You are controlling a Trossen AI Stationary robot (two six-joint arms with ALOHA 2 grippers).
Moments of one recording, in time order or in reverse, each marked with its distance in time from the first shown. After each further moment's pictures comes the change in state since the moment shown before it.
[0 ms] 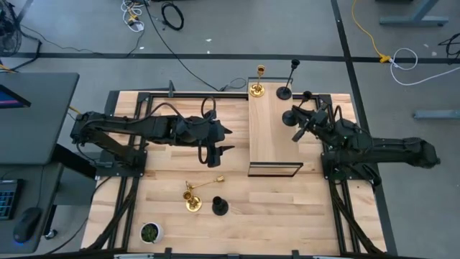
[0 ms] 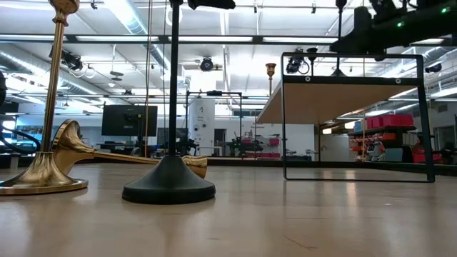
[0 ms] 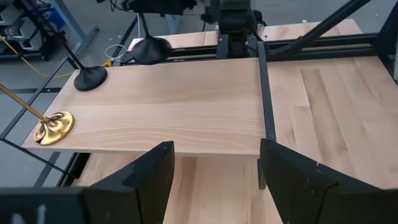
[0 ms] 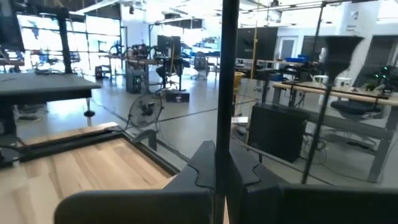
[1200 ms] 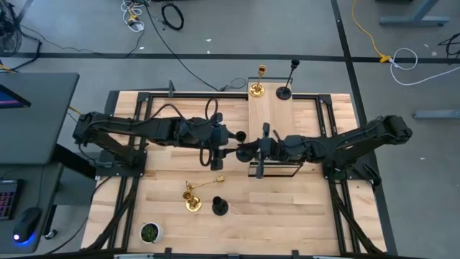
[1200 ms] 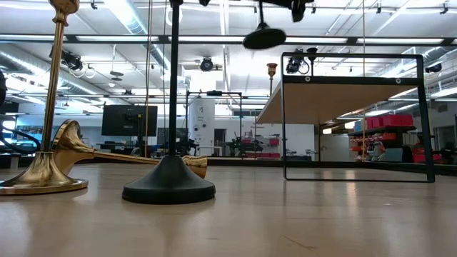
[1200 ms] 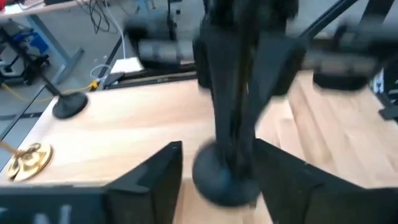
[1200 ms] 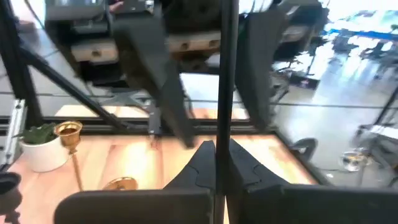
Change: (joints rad) left arm -0.006 0.033 0.000 0.093 0.061 0.056; right arm 0.372 0.788 0.564 0.012 -0.177 0.035
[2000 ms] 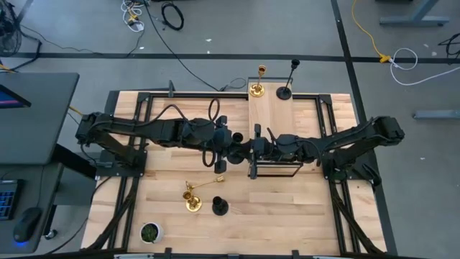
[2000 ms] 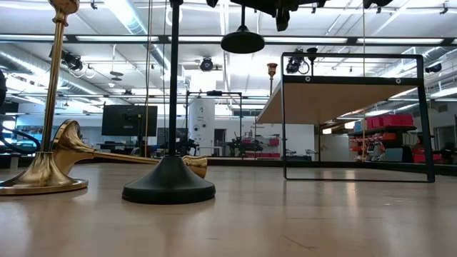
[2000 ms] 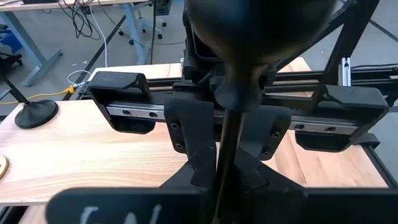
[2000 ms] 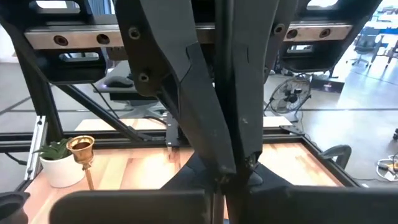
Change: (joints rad) left arm 0.000 0.032 0.002 0.093 0.075 -0.080; right arm -0.043 0.110 0.000 0.163 -0.116 0.049
